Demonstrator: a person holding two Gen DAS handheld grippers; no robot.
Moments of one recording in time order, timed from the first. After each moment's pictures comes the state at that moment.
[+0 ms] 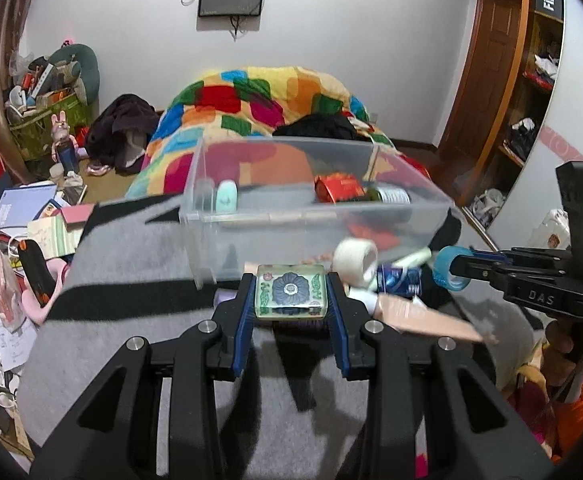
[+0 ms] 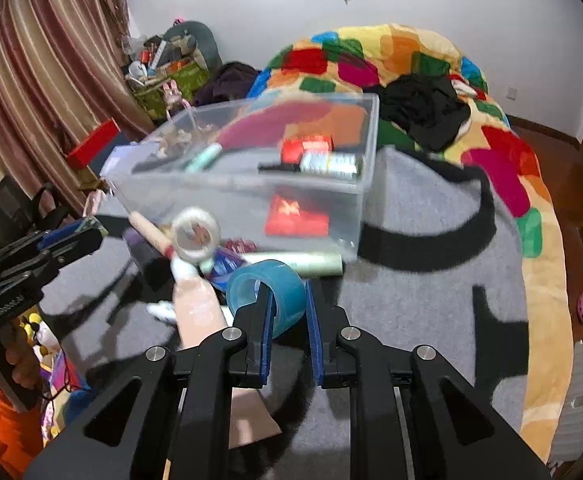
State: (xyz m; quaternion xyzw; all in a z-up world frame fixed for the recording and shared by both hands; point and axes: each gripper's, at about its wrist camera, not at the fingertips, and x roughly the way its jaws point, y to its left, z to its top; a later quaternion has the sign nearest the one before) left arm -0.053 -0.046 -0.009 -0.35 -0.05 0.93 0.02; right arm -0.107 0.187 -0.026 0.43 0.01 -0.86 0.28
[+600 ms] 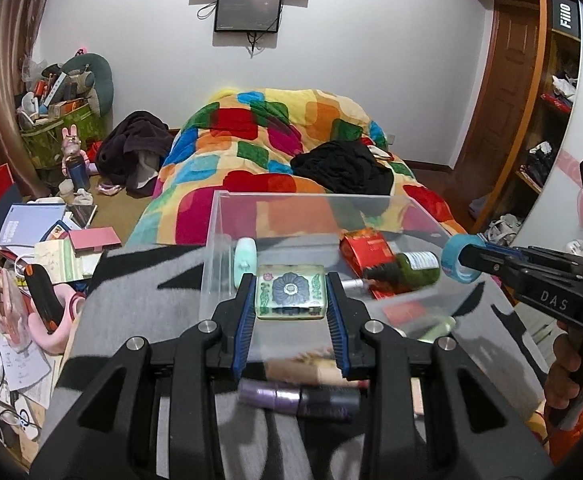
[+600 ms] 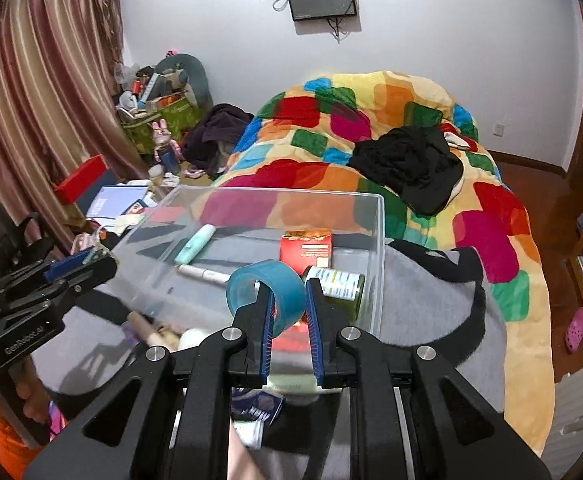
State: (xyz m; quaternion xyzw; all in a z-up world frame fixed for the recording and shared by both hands) left arm -0.106 -0.063 0.012 -0.33 -0.06 0.94 -0.01; right arm -0.154 0.152 0.016 0.38 0.01 -0.89 0.25
